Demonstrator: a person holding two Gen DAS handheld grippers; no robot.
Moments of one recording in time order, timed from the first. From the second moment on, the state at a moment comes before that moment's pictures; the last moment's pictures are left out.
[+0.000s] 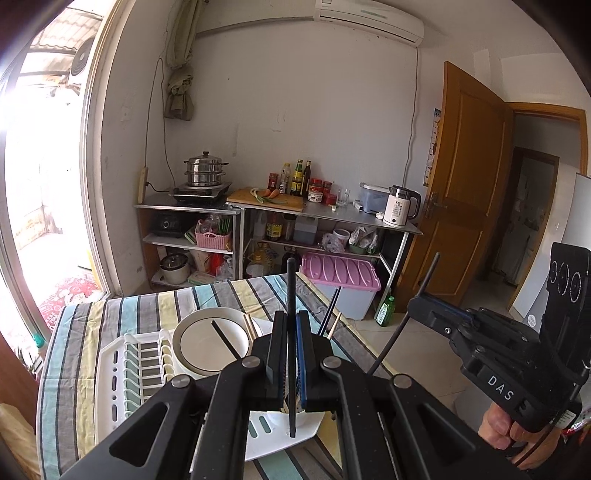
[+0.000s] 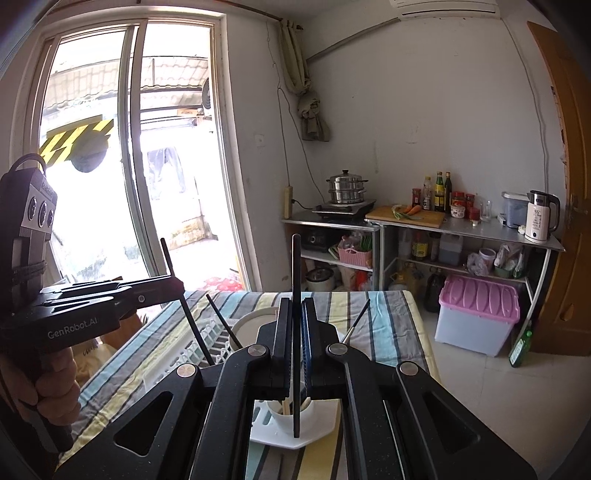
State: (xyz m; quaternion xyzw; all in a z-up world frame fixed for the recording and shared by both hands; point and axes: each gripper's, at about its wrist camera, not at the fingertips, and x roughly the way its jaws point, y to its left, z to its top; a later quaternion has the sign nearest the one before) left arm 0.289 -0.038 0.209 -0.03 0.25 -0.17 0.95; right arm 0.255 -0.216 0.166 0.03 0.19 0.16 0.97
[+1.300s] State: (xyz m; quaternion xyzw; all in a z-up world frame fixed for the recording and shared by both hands) left arm 0.370 -0.031 0.131 -0.04 0.32 -0.16 0.93; right arm 0.333 -0.219 0.103 0.05 0.27 0.14 0.95
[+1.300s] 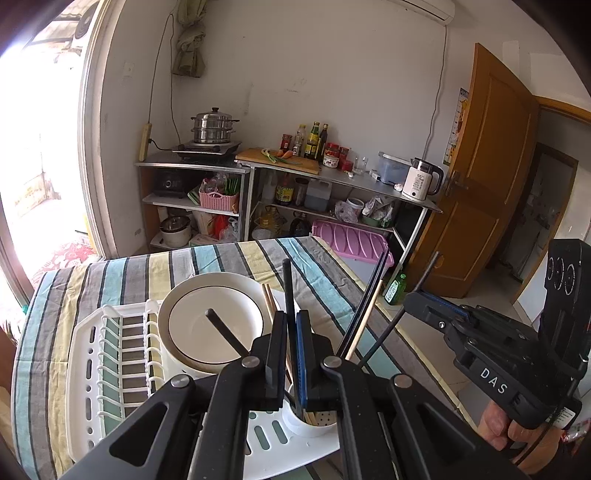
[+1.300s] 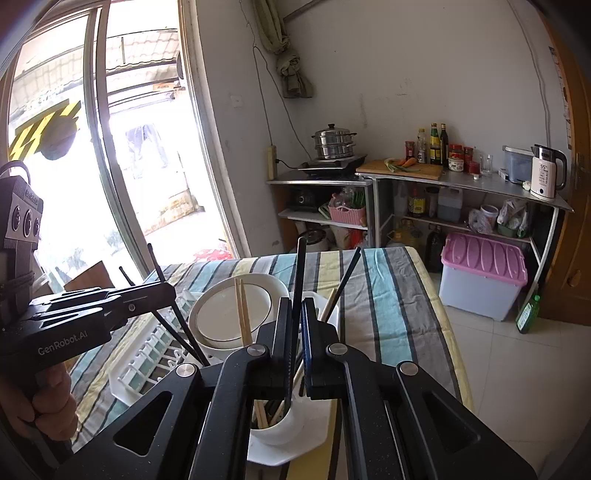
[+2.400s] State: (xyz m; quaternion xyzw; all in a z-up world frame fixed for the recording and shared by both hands) left arm 0.199 -0.001 0.085 -0.03 0.29 -0.14 0.95; right arm 0.204 -0.233 0.075 0.05 0.27 0.16 0.95
